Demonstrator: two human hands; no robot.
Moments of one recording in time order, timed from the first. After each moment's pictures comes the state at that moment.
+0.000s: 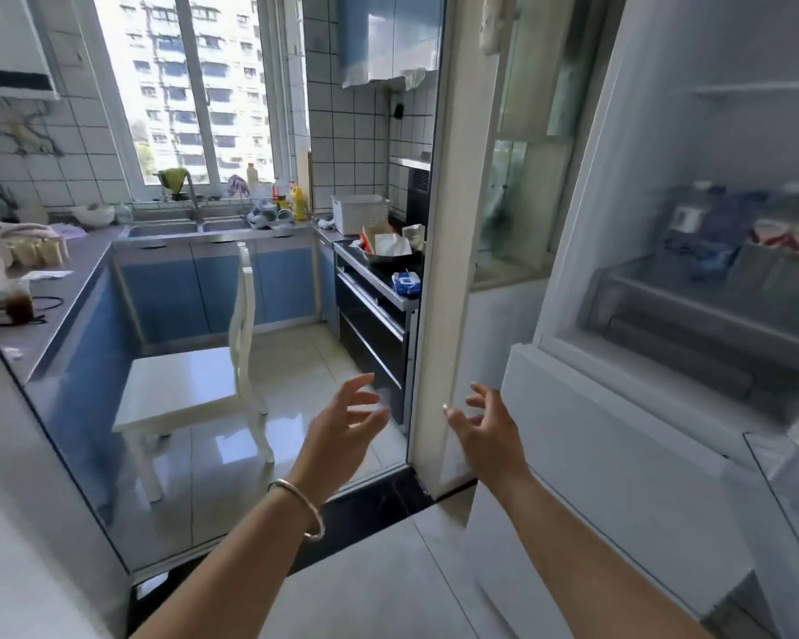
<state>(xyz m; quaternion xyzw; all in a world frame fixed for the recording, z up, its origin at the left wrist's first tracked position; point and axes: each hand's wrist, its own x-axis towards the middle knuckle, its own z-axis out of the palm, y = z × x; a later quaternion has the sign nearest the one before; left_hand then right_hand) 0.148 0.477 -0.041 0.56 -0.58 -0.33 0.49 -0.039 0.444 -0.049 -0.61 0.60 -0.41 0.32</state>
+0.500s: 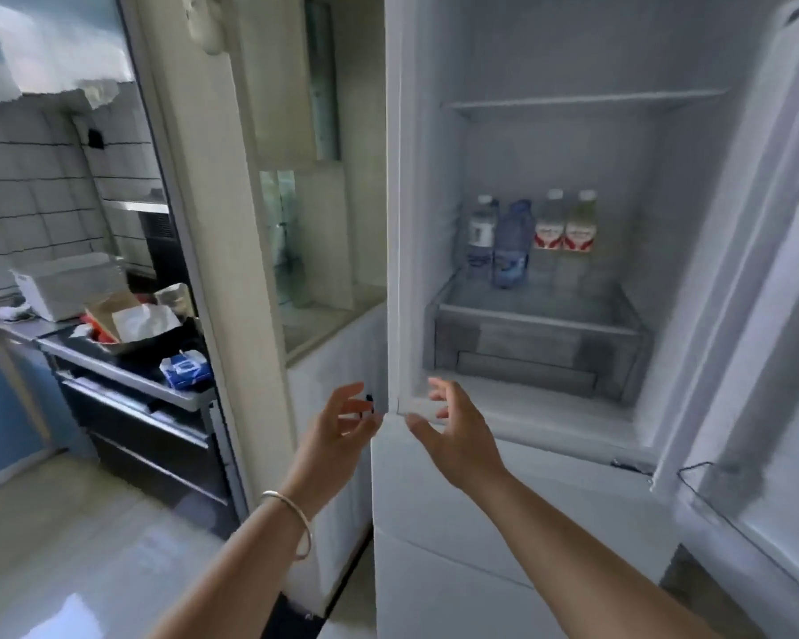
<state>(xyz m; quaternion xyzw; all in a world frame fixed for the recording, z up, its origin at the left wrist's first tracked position) 0.015 0.168 -0.021 0.35 -0.71 -0.47 0.39 -0.134 0.240 -0.025 -0.50 0.71 -0.47 0.13</state>
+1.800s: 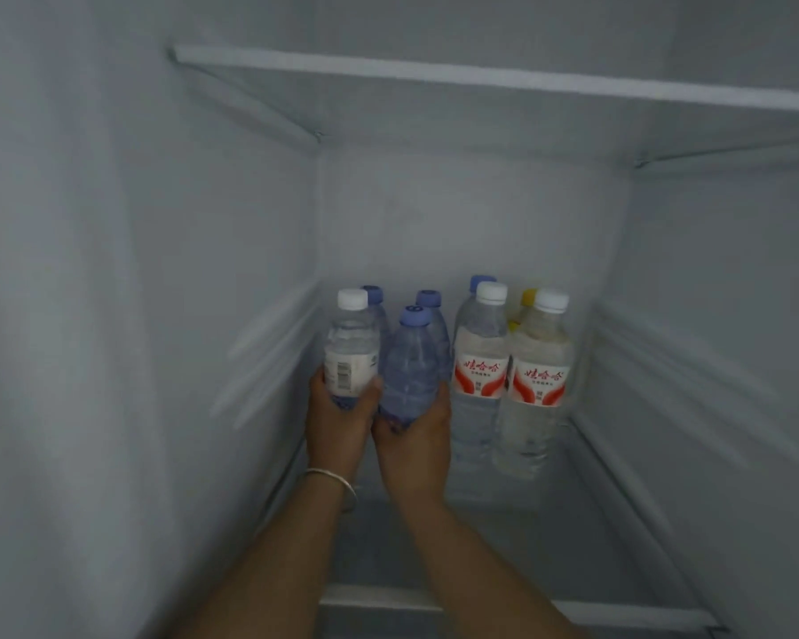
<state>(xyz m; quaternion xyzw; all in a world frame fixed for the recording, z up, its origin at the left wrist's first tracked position) -0.456 -0.160 0.025 0.25 -0.63 -0.56 0.48 -0.499 -0.091 0.009 -0.26 0.71 -0.65 -0.07</state>
